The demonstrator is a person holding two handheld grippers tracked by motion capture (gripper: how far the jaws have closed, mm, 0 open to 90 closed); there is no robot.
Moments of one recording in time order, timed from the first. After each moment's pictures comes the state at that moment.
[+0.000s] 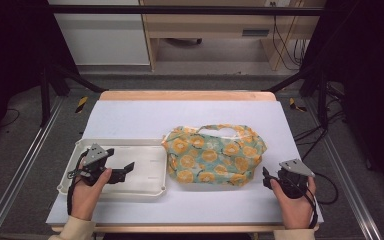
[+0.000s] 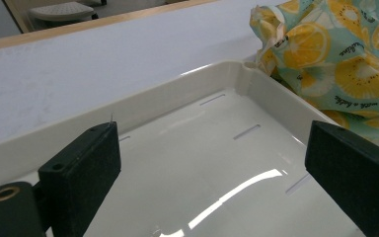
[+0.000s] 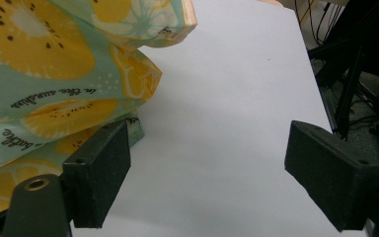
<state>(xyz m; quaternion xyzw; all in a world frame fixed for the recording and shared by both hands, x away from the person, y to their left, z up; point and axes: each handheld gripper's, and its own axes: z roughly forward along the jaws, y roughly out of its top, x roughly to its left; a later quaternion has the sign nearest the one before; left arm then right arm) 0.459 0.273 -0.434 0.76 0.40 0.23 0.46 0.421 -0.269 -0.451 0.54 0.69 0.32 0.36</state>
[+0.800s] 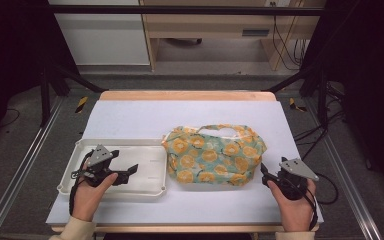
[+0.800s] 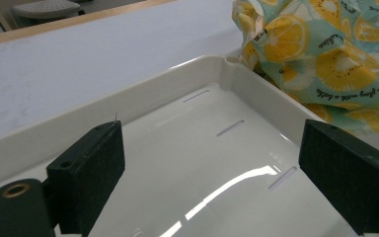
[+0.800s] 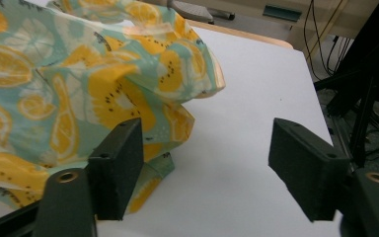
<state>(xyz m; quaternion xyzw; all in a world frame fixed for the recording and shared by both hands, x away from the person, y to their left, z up) 0.457 0.263 -0.434 0.78 0.39 0.21 0.45 0.409 -0.256 -0.428 0.51 0.68 0.37 0.37</state>
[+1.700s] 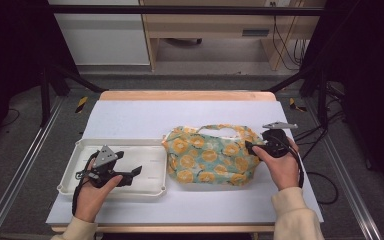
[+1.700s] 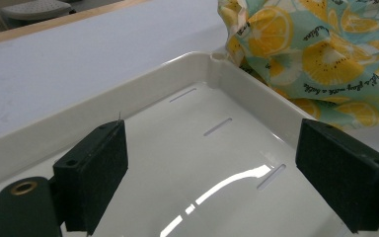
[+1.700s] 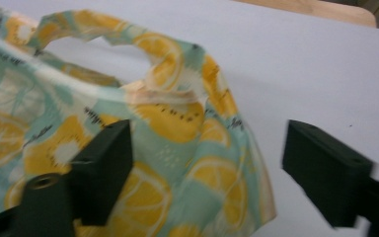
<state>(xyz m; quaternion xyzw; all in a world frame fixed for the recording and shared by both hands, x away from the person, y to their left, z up) 0.456 0.253 -0.435 0.79 0.37 0.21 0.45 0.510 -0.238 -0.402 0.53 0.73 0.34 0.24</state>
